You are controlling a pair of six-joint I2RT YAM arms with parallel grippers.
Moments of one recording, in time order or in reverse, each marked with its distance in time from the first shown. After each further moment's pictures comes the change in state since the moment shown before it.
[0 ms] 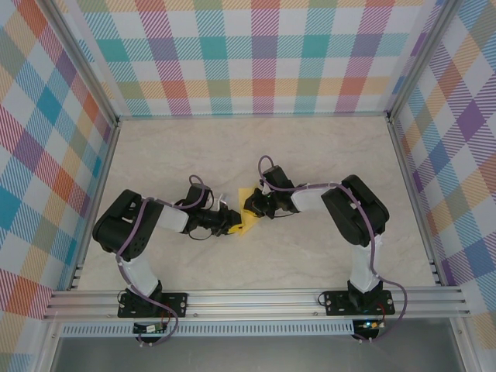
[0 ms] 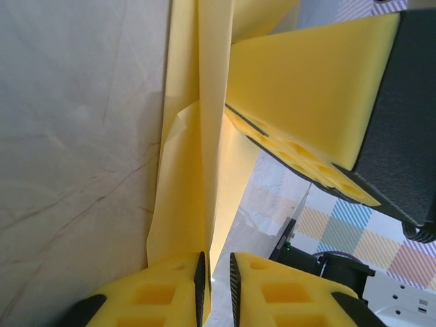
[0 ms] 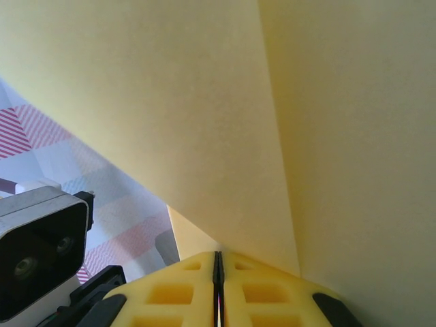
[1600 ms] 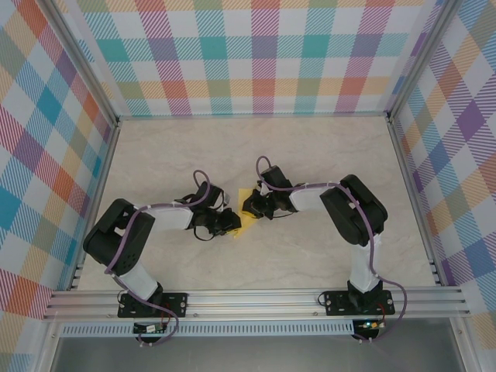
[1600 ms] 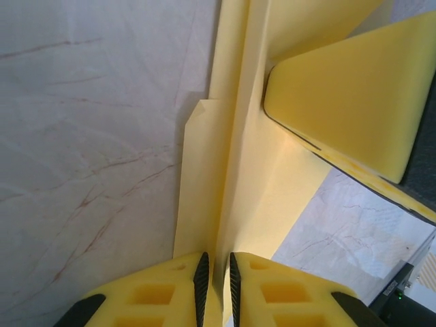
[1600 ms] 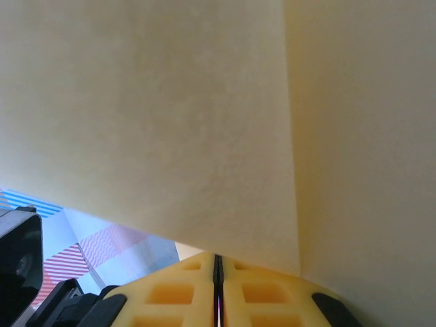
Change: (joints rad) left arm -0.114 -0.124 0.114 -0.435 -0.367 0.153; right arm 0.002 0.012 0.021 -0.033 -0.027 -0.023
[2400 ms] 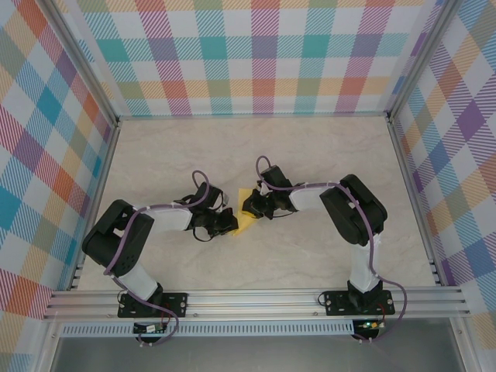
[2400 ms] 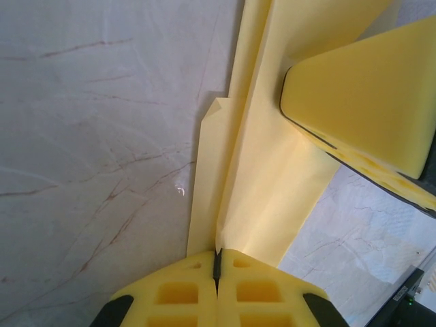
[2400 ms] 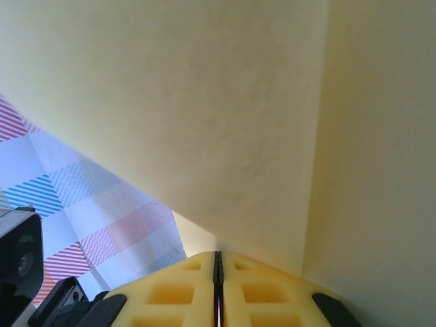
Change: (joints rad) left arm -0.010 -0.006 -0.013 0.003 -0.017 0.004; right arm -0.001 0.004 0.005 -0.006 -0.007 0.000
